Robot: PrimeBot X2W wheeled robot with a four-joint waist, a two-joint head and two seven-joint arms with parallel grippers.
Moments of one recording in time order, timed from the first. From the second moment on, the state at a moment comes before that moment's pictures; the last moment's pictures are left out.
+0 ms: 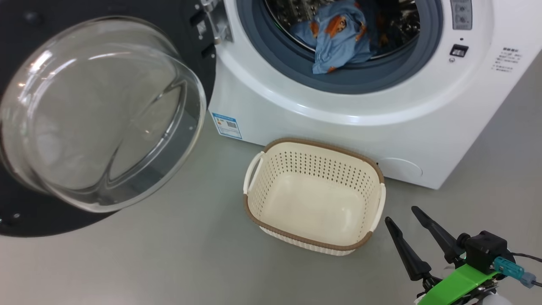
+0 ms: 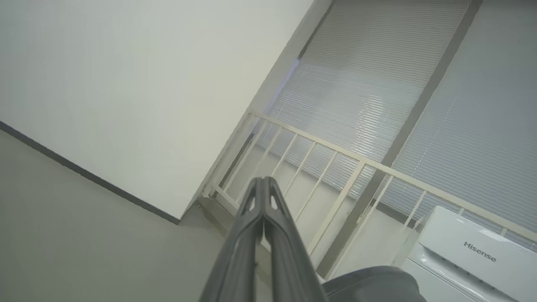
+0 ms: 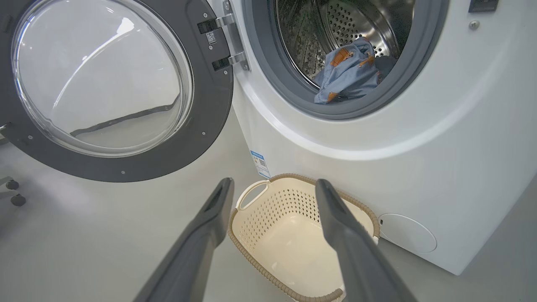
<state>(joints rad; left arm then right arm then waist) -0.44 0.47 0.44 0.27 -1.00 -0.13 -0.24 -0.10 -0.35 0.31 0.19 0.48 0.13 -0.26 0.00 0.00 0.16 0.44</state>
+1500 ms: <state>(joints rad) -0.50 0.65 0.17 0.47 -1.52 -0.12 0.87 -0.12 -0.37 0.31 0.19 0.48 0.13 -0.26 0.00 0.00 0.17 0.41</state>
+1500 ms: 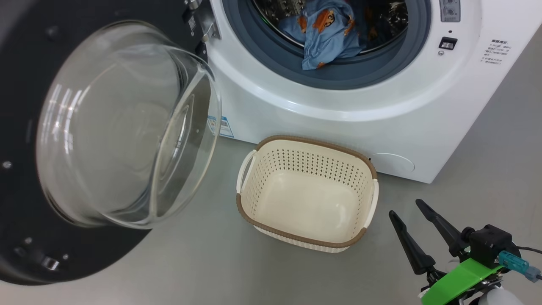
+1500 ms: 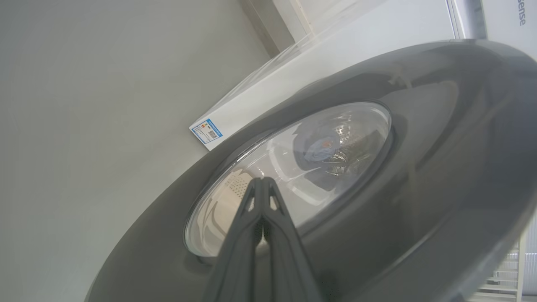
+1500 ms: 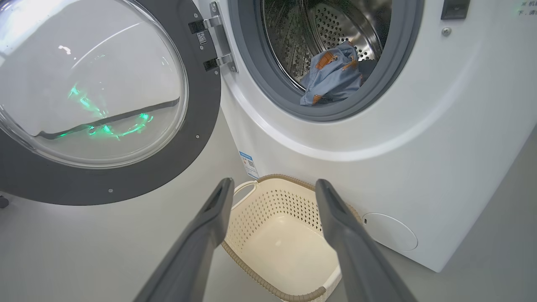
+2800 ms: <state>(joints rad) -0.47 0.45 -0.07 -0.07 -1.60 -0.12 1.05 -0.08 -0.29 0.22 0.18 0.47 0.13 -0.26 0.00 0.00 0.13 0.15</state>
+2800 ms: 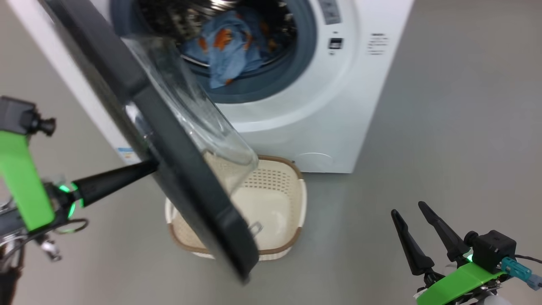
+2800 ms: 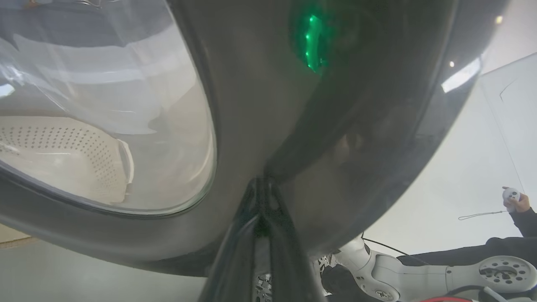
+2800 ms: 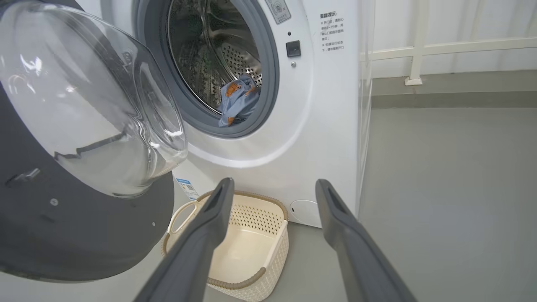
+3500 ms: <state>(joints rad) -0.68 0.33 -0.11 0.15 -1.49 -0.12 0.89 -0.08 -0.24 0.21 0.17 0.47 0.13 -0.26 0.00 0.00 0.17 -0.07</state>
